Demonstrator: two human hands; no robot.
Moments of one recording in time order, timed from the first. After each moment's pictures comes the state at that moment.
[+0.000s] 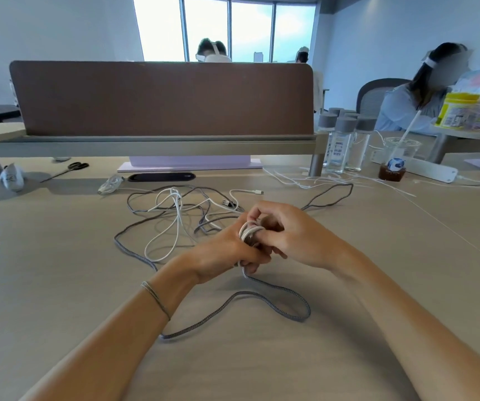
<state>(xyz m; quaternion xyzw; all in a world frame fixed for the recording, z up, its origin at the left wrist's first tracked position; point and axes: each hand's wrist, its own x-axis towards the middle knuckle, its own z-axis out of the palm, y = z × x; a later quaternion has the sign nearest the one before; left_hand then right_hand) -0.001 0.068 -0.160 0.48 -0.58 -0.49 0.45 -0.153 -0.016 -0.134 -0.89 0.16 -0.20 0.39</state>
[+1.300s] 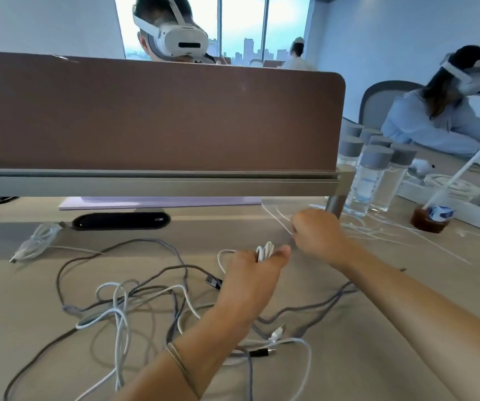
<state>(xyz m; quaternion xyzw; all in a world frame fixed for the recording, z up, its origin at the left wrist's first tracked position) 0.034 -0.107 -0.143 0.67 -0.33 -0.41 0.52 -0.049 -0.301 -0.162 -0.90 0.42 -0.05 -0.13</state>
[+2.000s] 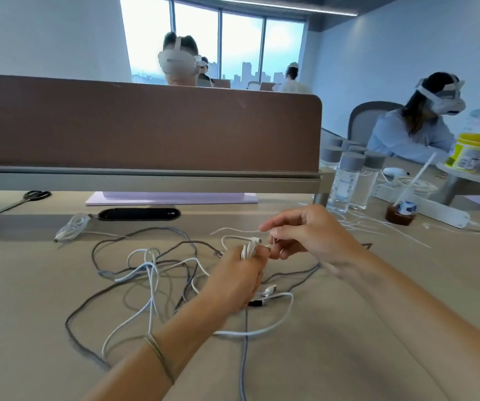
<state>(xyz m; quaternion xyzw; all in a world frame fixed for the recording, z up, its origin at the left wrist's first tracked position) 0.022 -0.019 -0.128 0.60 -0.43 -0.43 0.53 -0.104 -0.133 -0.086 -0.75 0.28 -0.27 0.53</state>
